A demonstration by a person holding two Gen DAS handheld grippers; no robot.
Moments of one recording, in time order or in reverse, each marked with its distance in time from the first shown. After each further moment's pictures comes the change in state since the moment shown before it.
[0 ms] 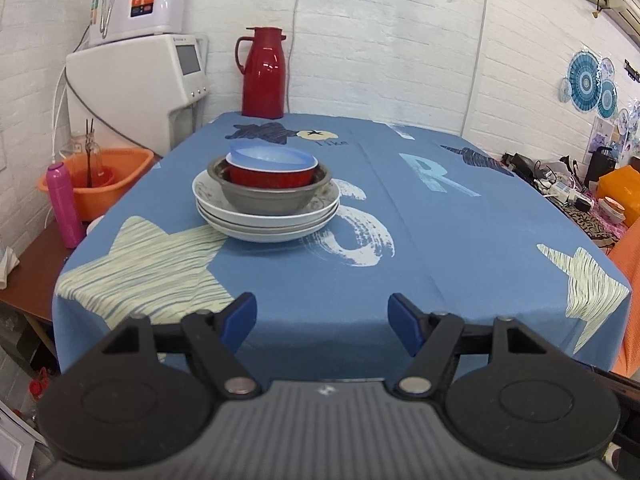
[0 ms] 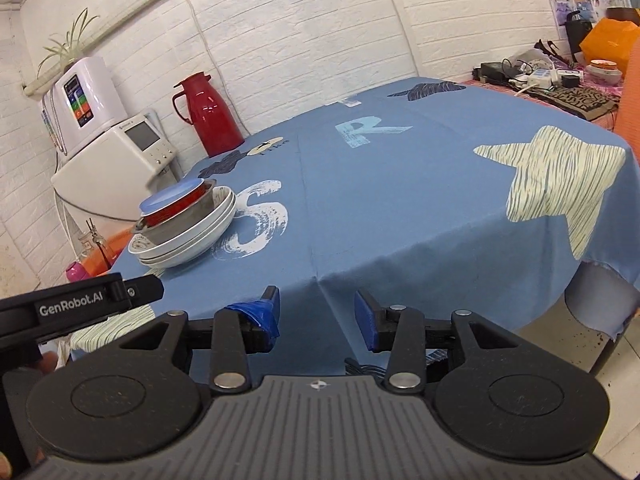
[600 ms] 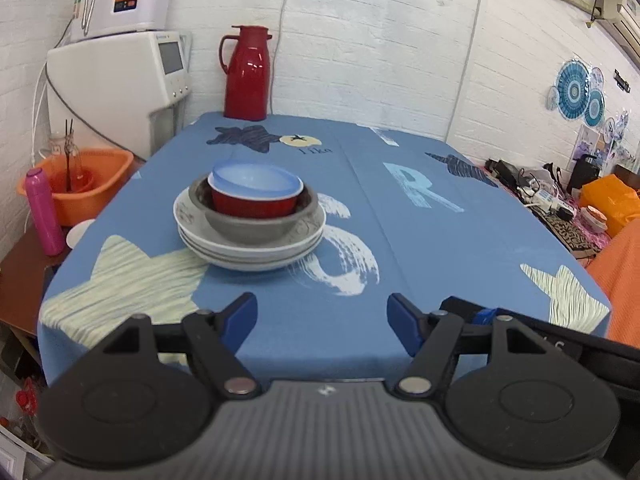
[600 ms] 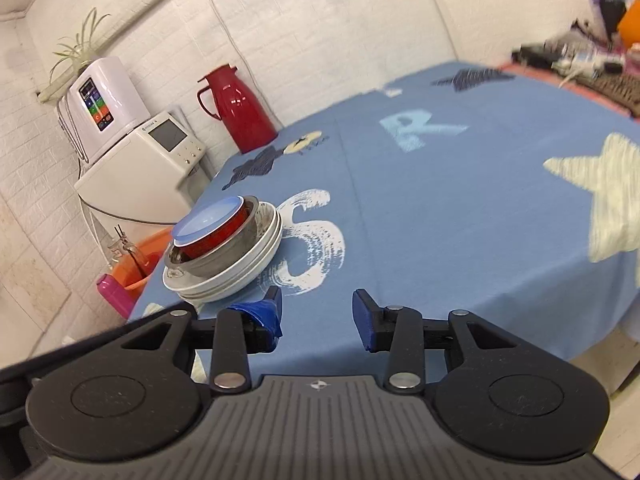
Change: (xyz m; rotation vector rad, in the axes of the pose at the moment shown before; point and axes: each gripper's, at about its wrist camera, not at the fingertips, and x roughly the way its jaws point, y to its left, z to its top) left arm 0.006 0.007 0.032 -0.014 0.032 -0.077; right arm 0.026 0.032 0.044 0.023 0.047 0.090
